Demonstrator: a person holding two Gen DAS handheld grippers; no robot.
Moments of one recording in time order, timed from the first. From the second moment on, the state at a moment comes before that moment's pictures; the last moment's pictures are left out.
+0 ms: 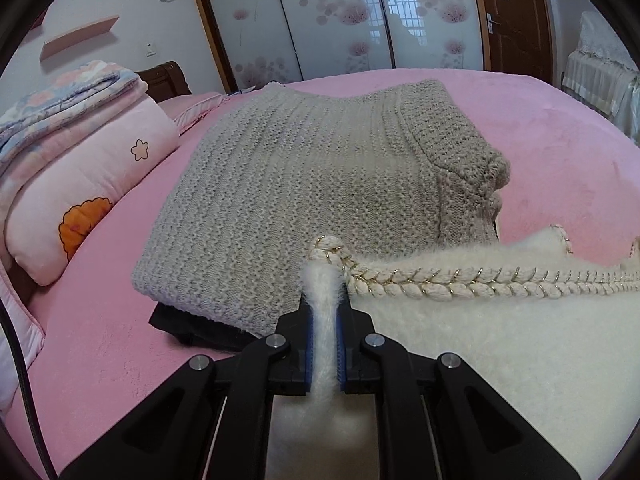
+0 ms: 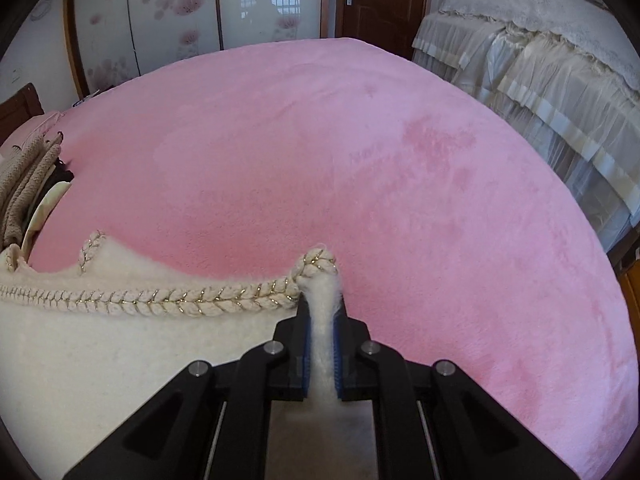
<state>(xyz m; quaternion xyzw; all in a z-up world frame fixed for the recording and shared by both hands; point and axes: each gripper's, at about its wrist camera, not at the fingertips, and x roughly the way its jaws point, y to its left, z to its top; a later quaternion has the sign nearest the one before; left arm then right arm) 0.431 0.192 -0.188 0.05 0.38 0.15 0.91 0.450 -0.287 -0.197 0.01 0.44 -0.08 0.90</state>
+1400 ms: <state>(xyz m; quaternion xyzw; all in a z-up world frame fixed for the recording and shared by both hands) 0.235 0.153 -0.204 -0.07 0.46 0.12 0.88 0.225 -0.224 -0.186 -0.03 0.44 -0.06 0.90</state>
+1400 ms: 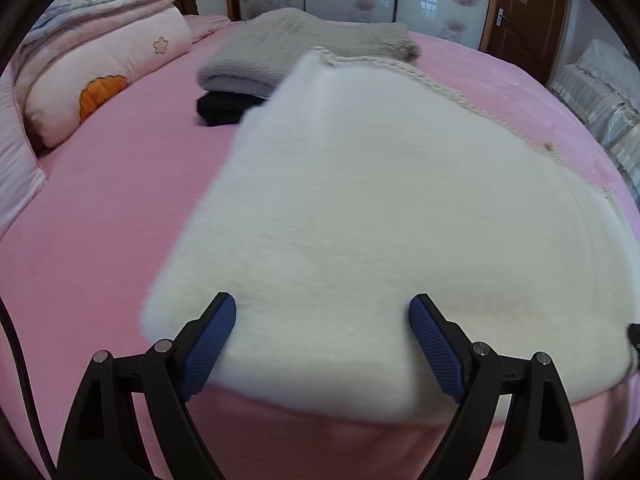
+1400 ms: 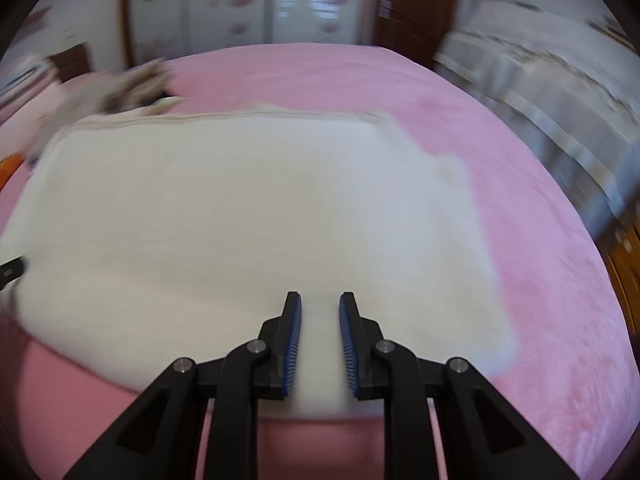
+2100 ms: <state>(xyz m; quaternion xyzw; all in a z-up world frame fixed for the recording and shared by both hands) 0.236 0.160 -0.202 -0.05 0.49 0.13 0.86 0.219 -0.274 -0.191 0.07 0.45 -0.11 0.88</state>
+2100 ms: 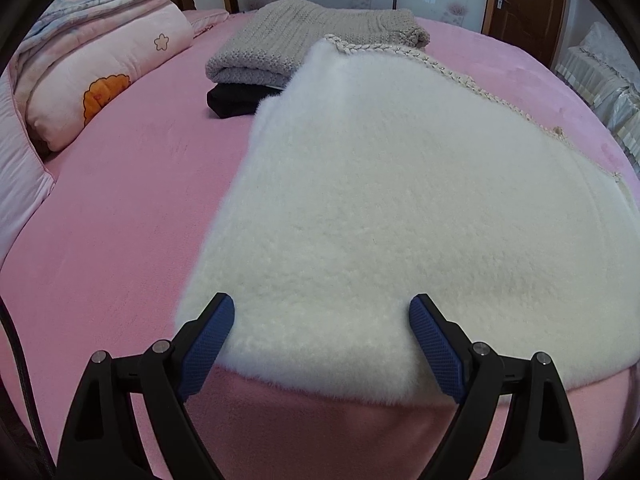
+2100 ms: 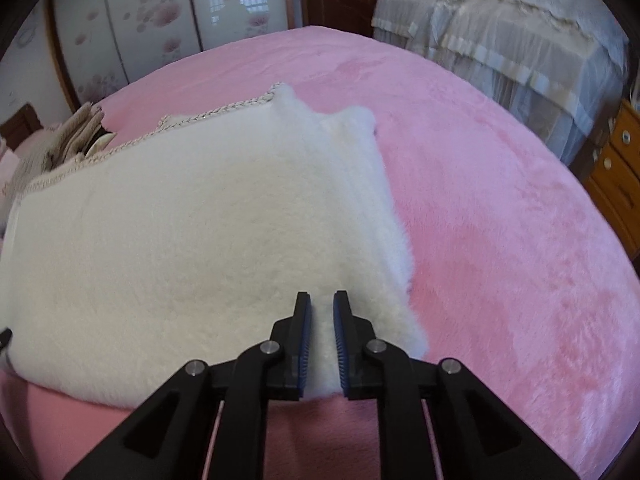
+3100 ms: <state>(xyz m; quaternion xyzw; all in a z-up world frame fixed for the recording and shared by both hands) 0.091 0.122 -0.066 -0.16 0.43 -0.02 0.89 0.099 -0.129 -0.041 0.05 0.35 0.05 0.93</state>
